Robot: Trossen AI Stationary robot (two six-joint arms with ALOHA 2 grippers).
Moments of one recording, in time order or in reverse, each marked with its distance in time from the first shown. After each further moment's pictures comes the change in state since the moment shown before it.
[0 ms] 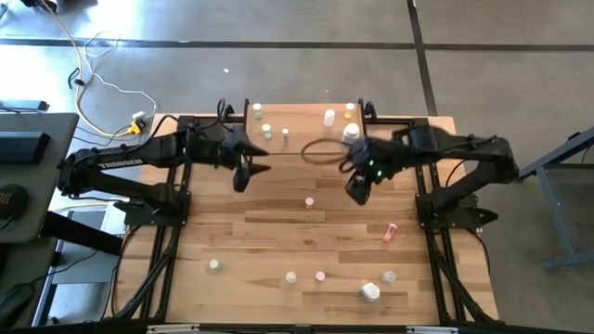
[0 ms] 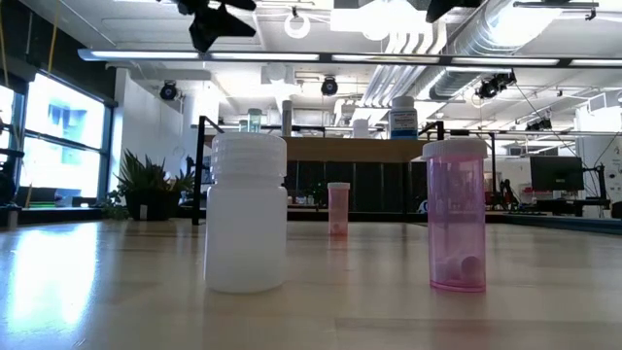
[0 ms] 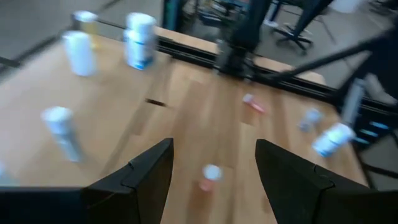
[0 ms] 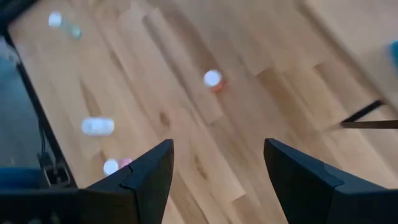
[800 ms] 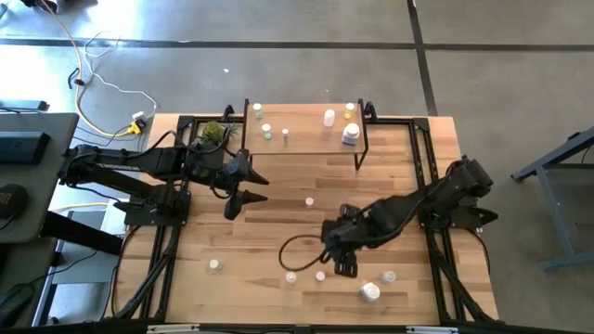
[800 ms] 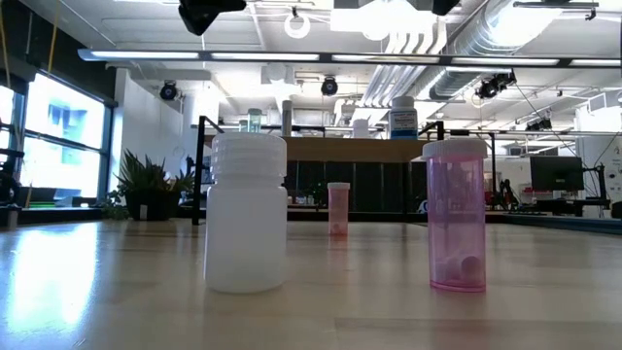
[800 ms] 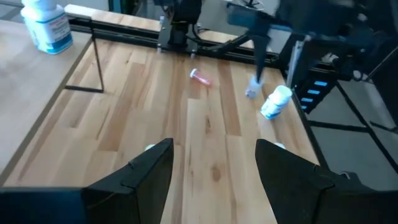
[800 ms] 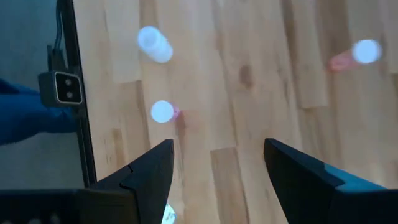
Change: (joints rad) left arm -0.225 0.000 0.000 -0.041 -0.035 -0.011; right arm 0.393 0.297 0.000 0.167 0.039 -0.037
